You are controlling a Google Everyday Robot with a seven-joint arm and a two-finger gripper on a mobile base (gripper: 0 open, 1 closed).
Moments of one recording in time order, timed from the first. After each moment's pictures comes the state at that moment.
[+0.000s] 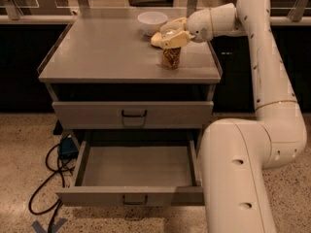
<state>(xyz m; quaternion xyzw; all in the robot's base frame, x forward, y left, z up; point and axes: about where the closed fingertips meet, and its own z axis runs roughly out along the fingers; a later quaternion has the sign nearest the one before) 0.776 -0.053 0.908 -0.56 0.60 0.33 0.47</state>
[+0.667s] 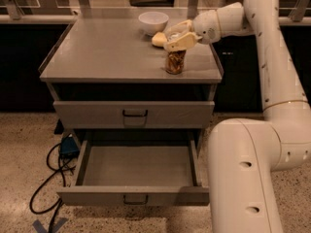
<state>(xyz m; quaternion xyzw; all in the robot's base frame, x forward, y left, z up) 0.751 -0.065 0.905 -0.56 0.61 0.35 0.43</state>
